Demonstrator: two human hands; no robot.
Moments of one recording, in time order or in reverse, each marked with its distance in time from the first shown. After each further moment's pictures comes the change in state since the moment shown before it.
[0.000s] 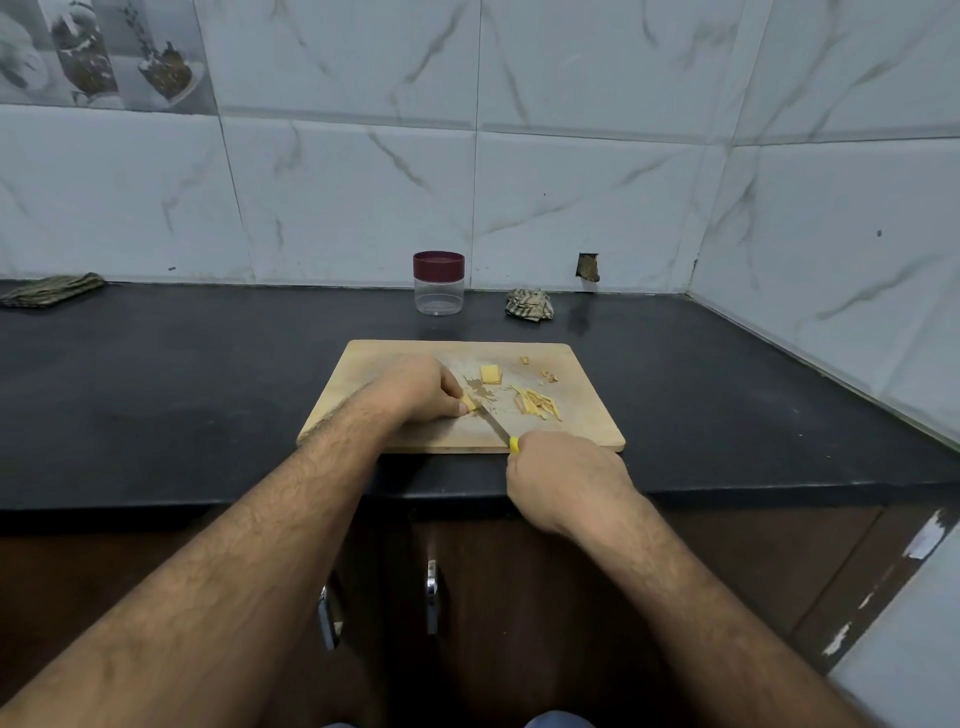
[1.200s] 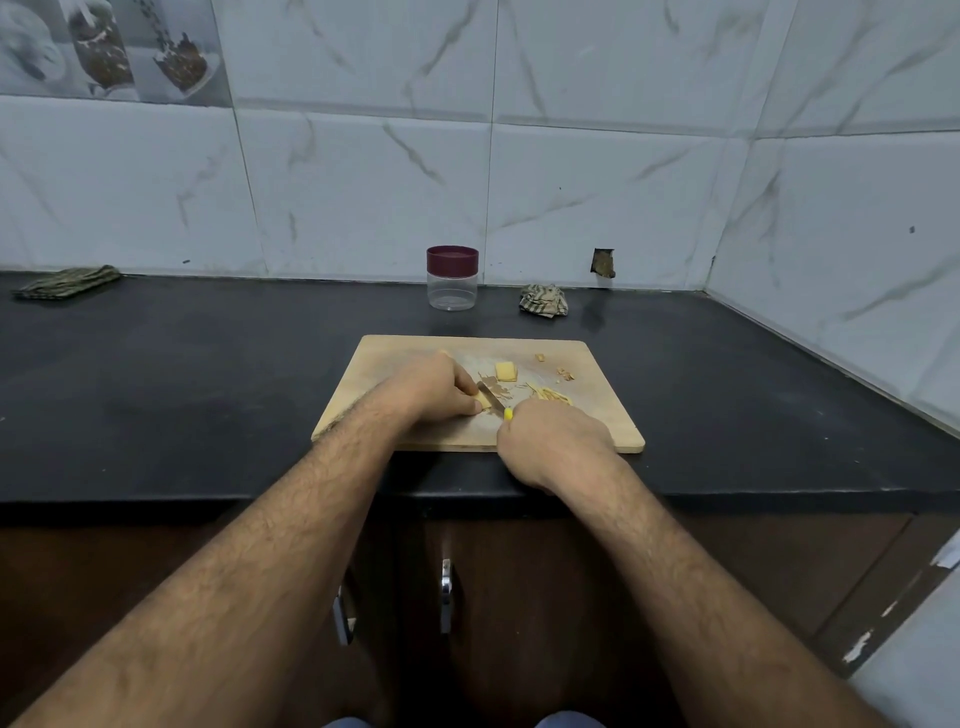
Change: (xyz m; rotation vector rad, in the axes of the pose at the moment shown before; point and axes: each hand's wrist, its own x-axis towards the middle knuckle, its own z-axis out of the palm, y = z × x) left_hand 0.002 -0.006 0.003 0.004 0.014 0.027; right_hand 0.025 -0.021 -0.011 0.093 0.028 0.019
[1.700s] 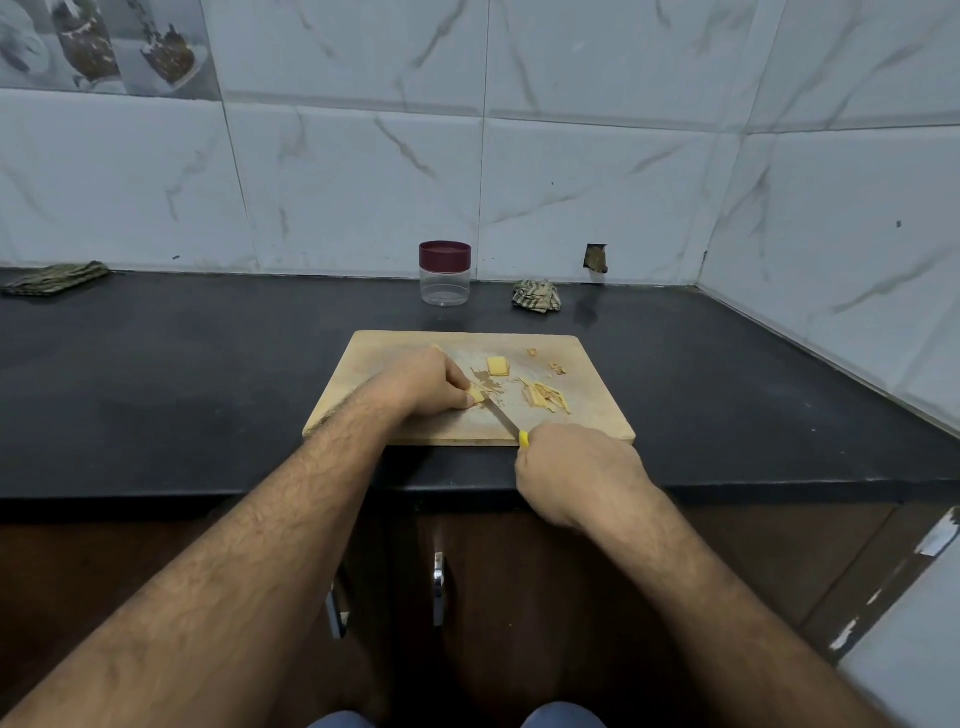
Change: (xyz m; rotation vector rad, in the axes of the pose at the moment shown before) left_hand 0.002 -0.001 0.001 -0.023 0.010 -0.008; right_hand -0.026 0.020 0.005 -0.107 -0.056 -0.006
